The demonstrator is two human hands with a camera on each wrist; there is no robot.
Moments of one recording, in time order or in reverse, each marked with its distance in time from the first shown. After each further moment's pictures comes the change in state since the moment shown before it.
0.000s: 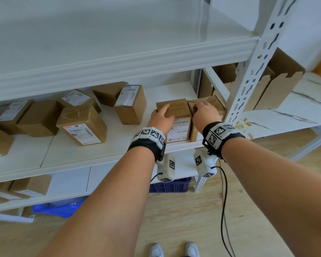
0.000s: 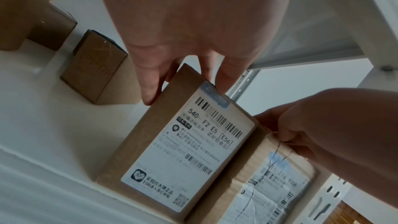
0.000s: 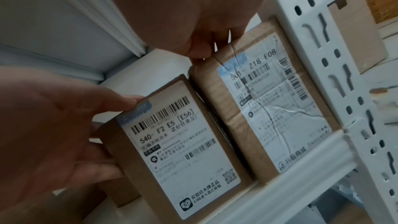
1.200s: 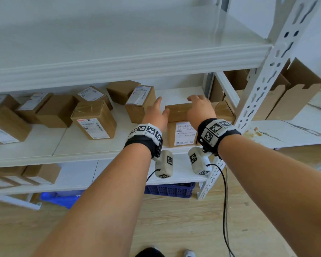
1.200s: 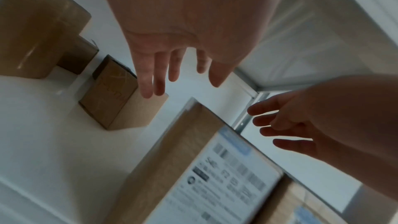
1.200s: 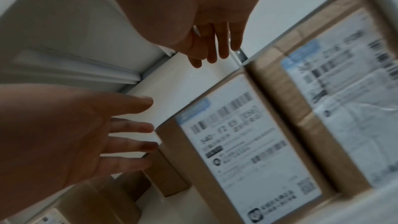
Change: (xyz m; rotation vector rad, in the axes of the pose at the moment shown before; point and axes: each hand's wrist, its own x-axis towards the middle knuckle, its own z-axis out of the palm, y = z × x) left_hand -0.016 0.005 -0.036 0.087 0.195 0.020; right_hand 0.002 -0.038 -0.006 0.119 0.005 -0.148
